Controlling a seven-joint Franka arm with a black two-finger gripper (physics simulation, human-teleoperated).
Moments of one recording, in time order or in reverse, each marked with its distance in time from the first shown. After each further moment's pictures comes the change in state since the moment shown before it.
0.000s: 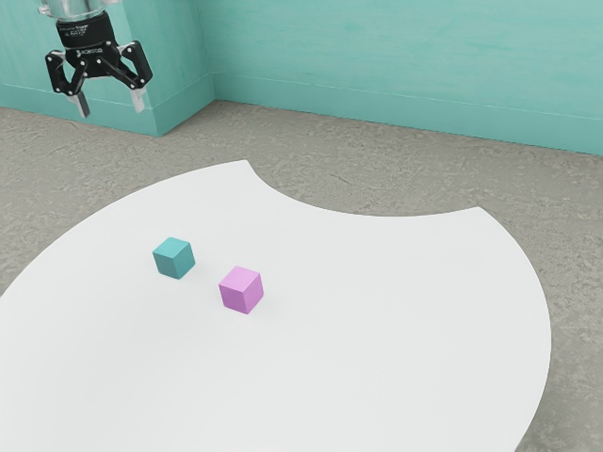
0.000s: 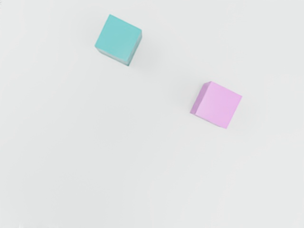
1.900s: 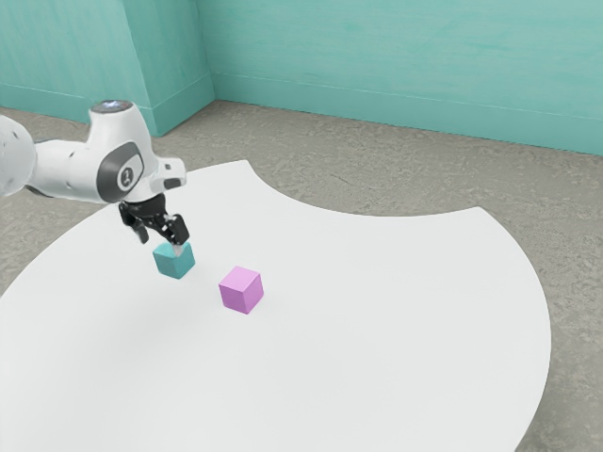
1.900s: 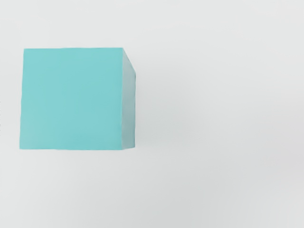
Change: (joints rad) arm 0.053 0.194 0.005 -0.669 0.064 0.999 0.521
